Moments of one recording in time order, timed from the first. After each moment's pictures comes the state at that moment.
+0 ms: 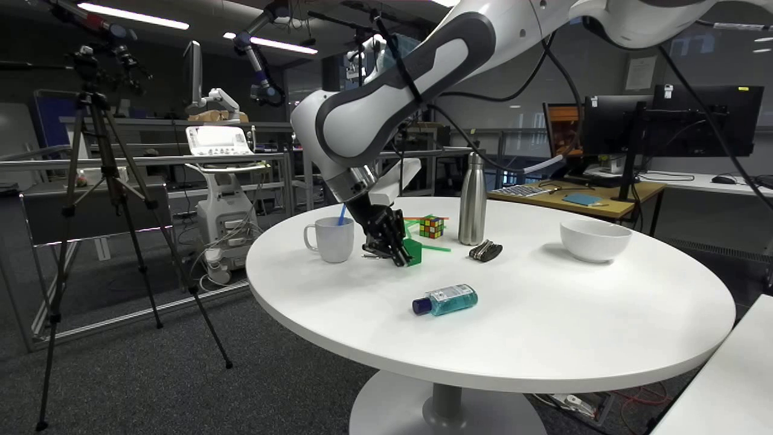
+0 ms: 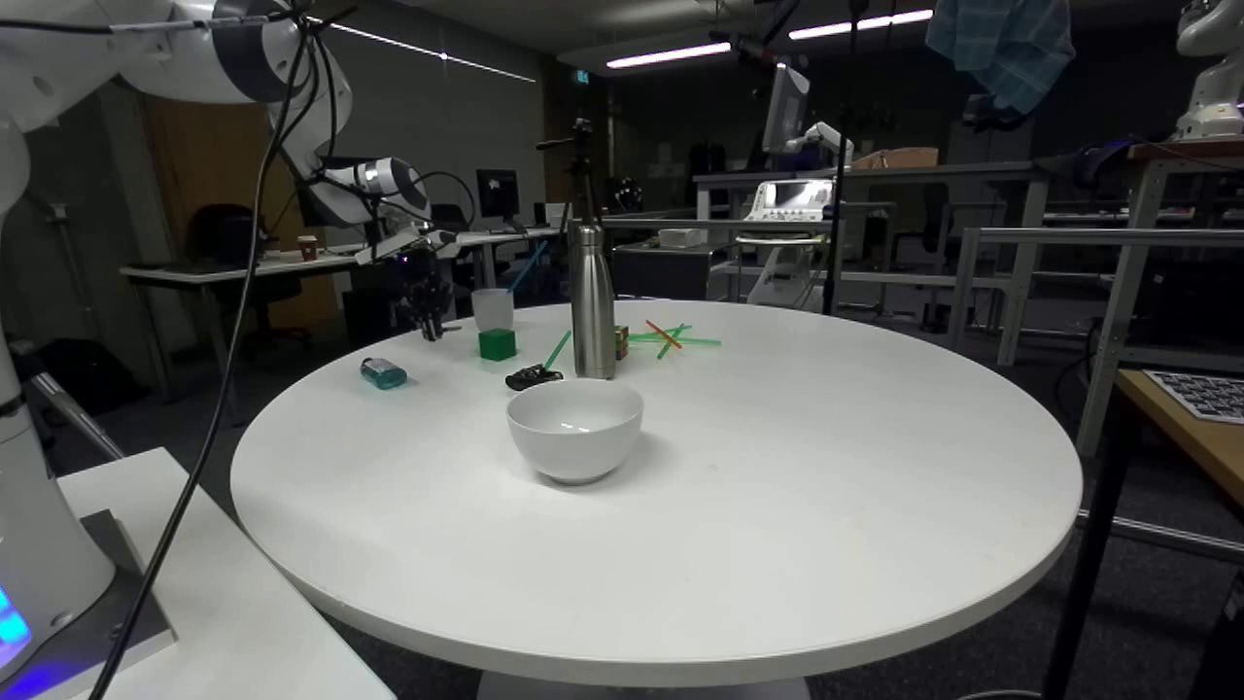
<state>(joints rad) 0.50 0.92 0.11 -1.23 -0.38 1.69 0.29</state>
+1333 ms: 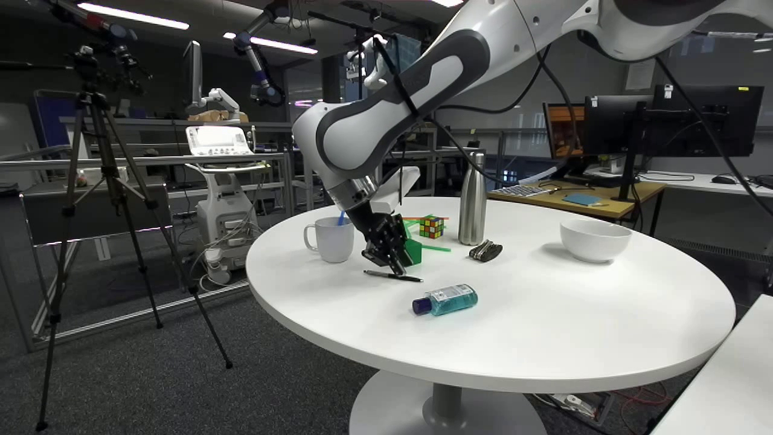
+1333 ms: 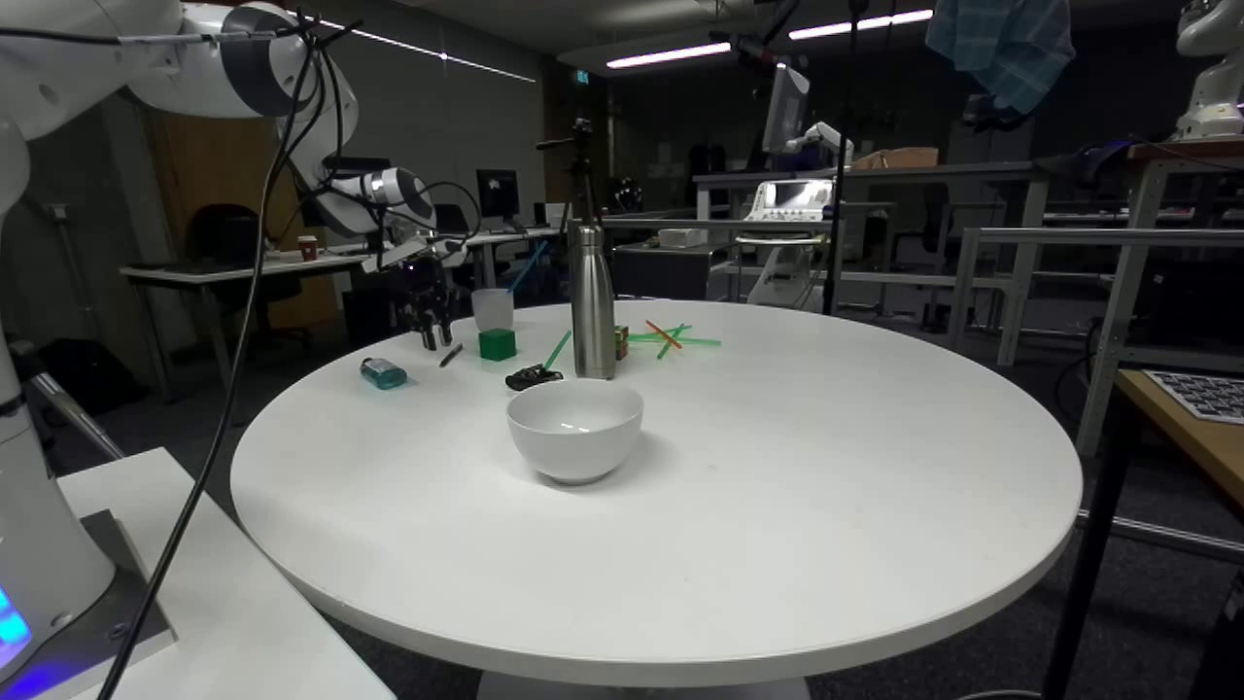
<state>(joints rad) 0.50 0.96 0.10 -1.19 -0.38 1.69 0.26</state>
